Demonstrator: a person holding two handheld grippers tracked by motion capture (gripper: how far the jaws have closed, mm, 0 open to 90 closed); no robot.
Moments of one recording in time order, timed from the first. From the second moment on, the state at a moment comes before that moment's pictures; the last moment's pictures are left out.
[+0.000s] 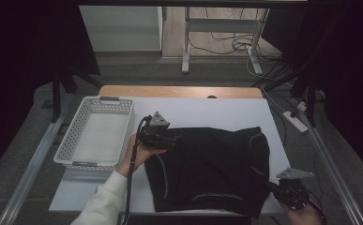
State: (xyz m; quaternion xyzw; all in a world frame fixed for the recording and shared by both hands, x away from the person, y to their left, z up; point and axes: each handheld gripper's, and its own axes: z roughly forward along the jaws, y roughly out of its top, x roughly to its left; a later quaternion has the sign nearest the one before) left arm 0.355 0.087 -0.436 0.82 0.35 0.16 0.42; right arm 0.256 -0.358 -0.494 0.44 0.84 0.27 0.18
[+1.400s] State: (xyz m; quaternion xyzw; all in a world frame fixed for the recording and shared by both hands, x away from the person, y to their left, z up) left arm 0.356 0.091 -0.435 0.82 0.35 0.16 0.43; right arm 0.224 -0.338 -0.480 0.42 0.84 0.28 0.20
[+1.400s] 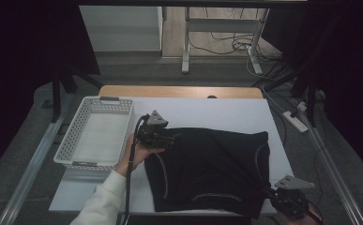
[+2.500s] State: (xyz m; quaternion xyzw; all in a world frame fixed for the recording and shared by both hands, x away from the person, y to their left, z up) left arm 0.355 0.090 -0.435 0.82 0.35 0.16 0.43; right arm 0.231 -0.265 -0.500 0.29 0.91 0.28 0.12
